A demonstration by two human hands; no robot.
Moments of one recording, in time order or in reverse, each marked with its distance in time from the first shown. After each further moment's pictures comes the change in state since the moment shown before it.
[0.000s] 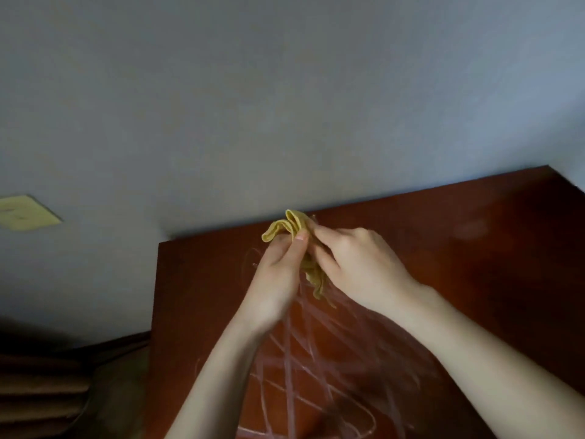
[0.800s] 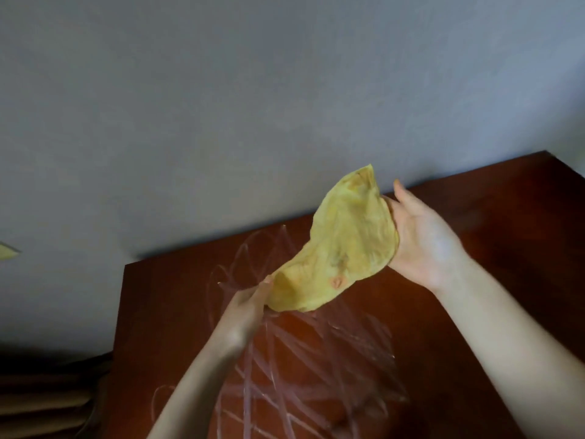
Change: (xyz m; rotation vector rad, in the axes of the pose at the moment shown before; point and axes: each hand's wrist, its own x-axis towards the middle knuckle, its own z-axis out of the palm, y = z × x) left_hand 0.030 -0.043 0.037 0.348 0.057 -0.495; right_hand -0.003 0.141 -0.050 1.954 -0.025 0.822
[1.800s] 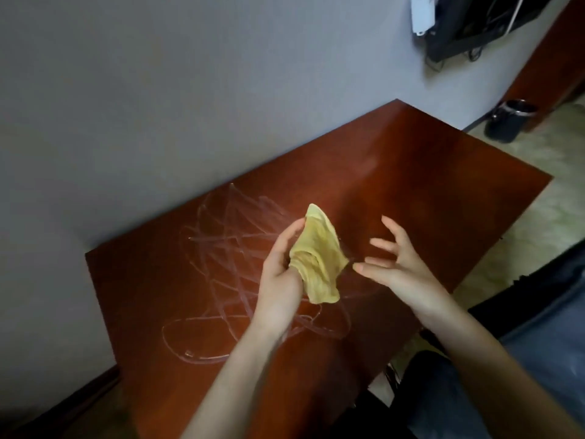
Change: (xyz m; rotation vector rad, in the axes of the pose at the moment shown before) left_hand -0.156 -0.065 0.022 -0.414 -0.407 0.498; right_hand -0.216 0.190 0.008 -0.645 0.637 -0.303
